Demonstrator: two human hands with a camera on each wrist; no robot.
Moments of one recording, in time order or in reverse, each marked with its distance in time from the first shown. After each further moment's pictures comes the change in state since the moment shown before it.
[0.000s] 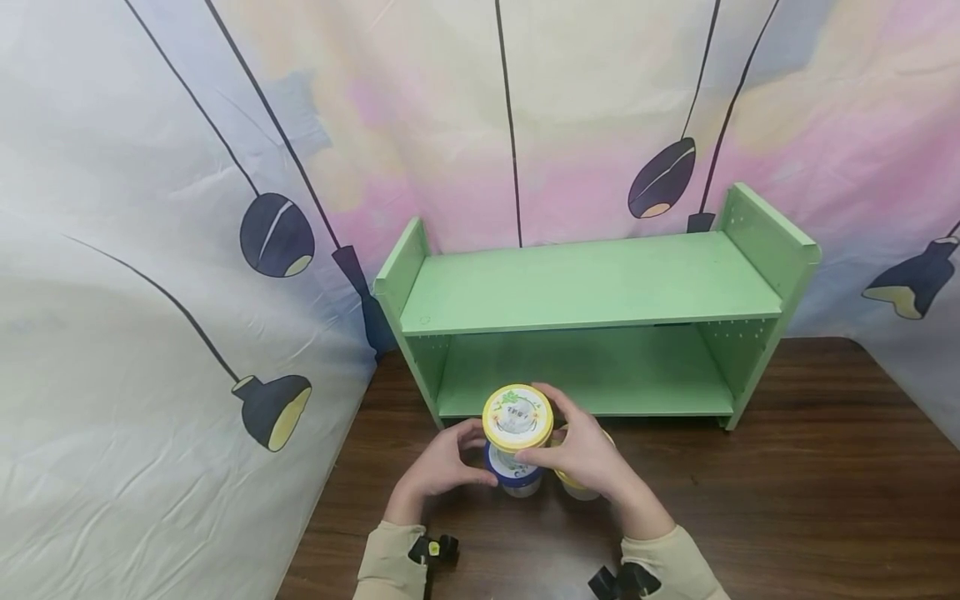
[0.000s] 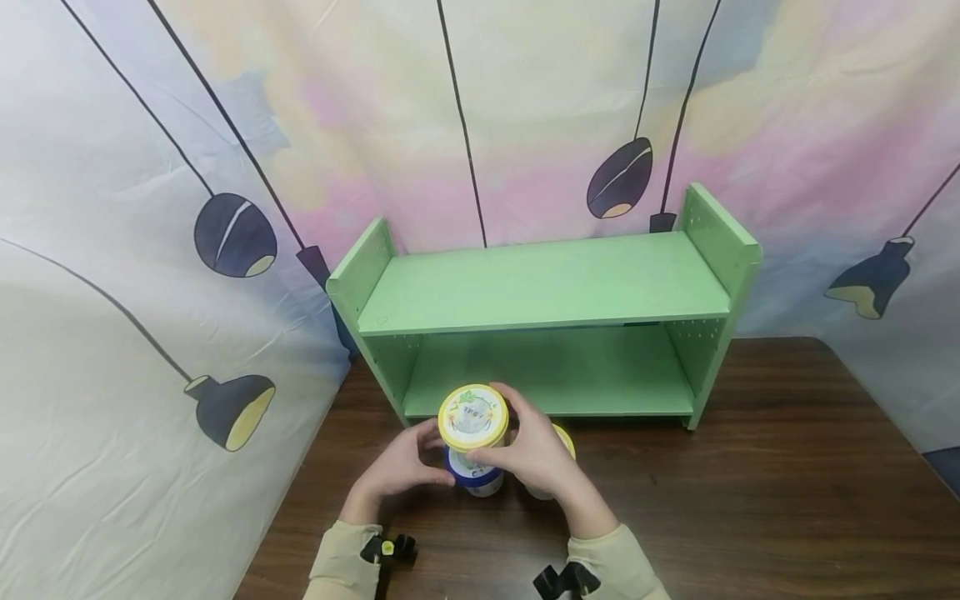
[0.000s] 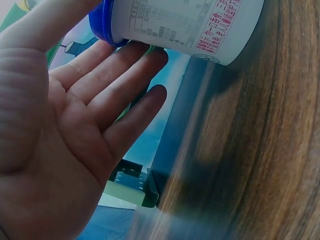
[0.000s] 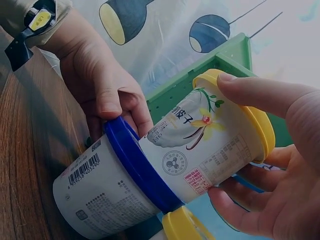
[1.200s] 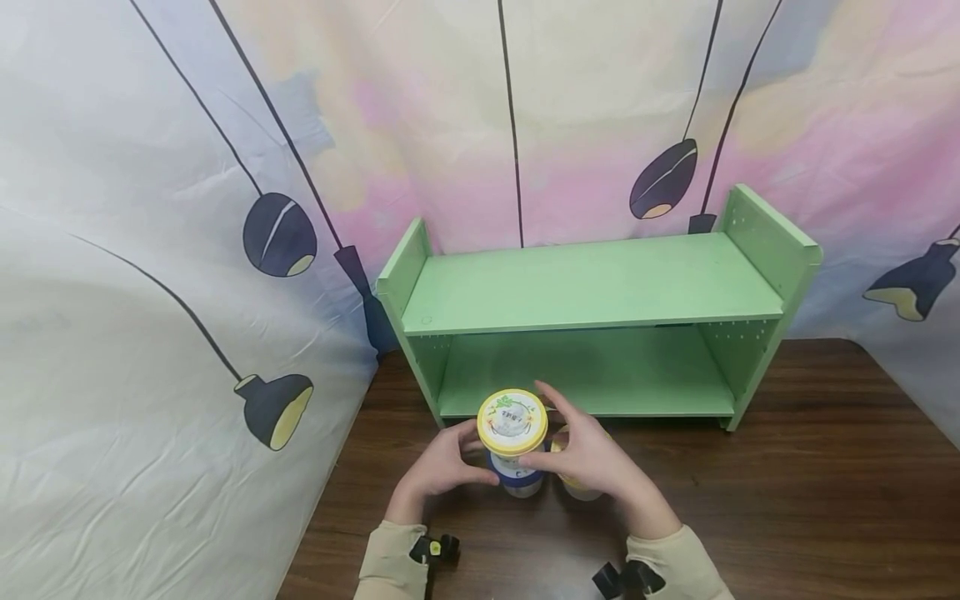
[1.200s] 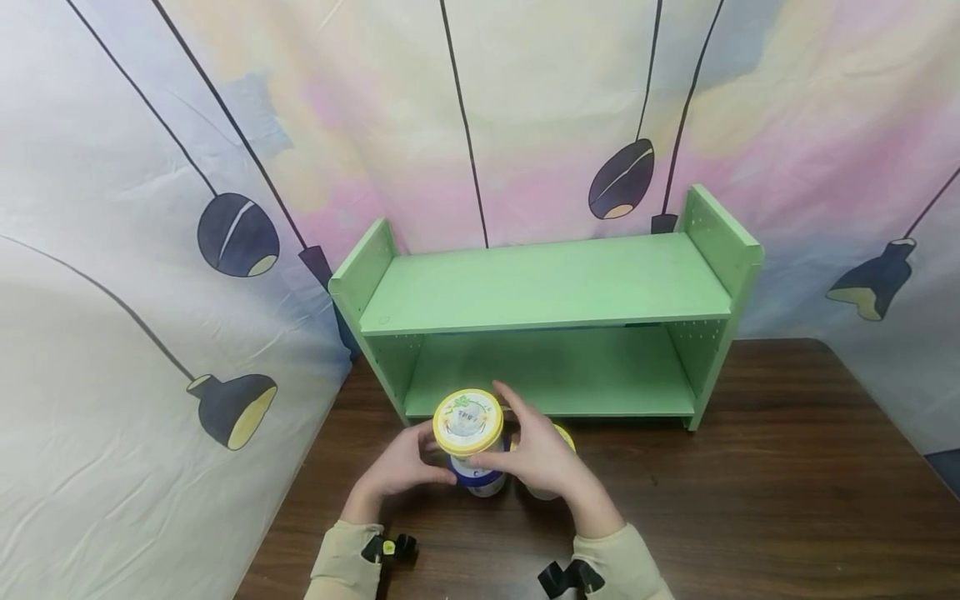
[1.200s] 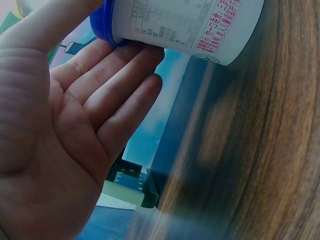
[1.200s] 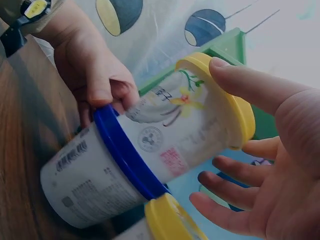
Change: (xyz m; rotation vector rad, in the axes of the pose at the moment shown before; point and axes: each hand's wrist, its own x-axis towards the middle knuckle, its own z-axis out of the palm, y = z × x) left_hand 0.001 -0.002 0.000 -0.035 -0.002 0.011; right_hand 0.000 0.006 -0.009 -0.070 -0.109 -0.063
